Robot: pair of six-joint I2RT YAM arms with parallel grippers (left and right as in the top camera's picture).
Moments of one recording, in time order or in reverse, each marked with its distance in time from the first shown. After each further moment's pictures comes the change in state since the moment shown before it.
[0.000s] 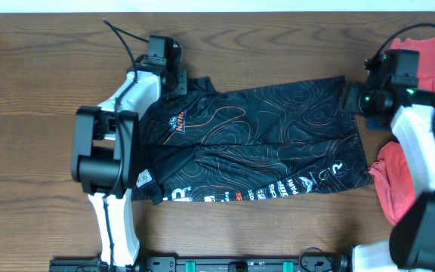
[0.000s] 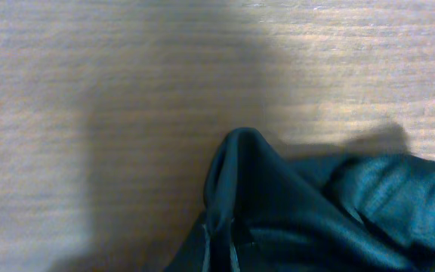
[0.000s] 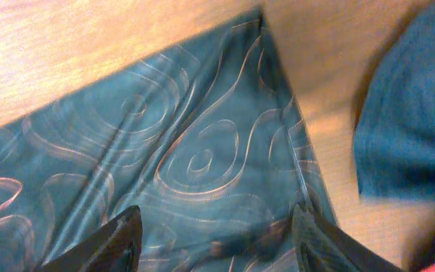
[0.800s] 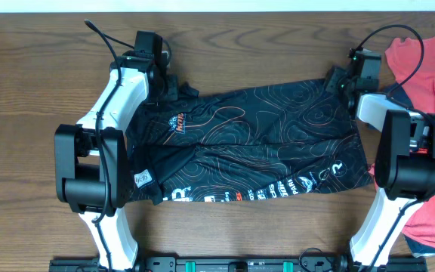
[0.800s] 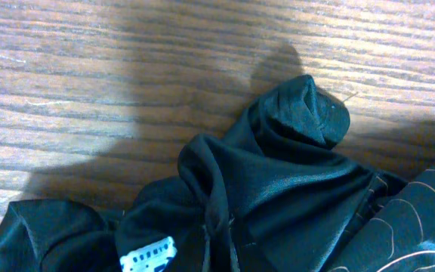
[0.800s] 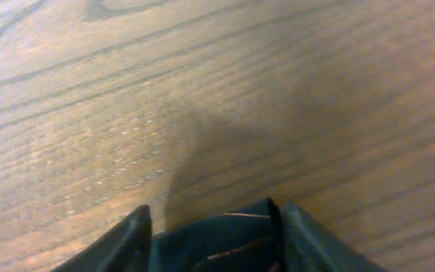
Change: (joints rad) left arm 0.021 -0.136 -0.001 -0.306 0.000 -0.060; right arm 0.033 0.464 0.000 0.730 0.077 0.117
